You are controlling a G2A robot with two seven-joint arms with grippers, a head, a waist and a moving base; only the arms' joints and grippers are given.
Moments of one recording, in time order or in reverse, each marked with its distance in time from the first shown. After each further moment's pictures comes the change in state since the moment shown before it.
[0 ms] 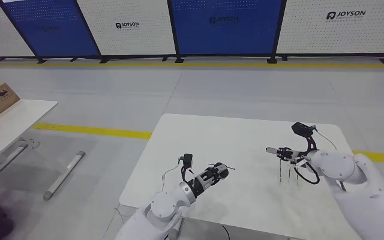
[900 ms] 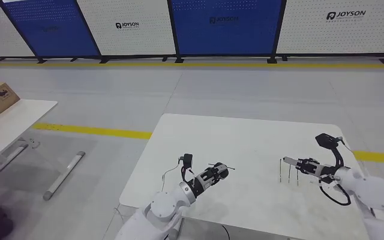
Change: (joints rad) left arm 0.000 0.000 0.000 0.000 0.000 0.000 0.000; right arm -0.285 0.073 0.308 -0.189 0.060 -0.226 0.011
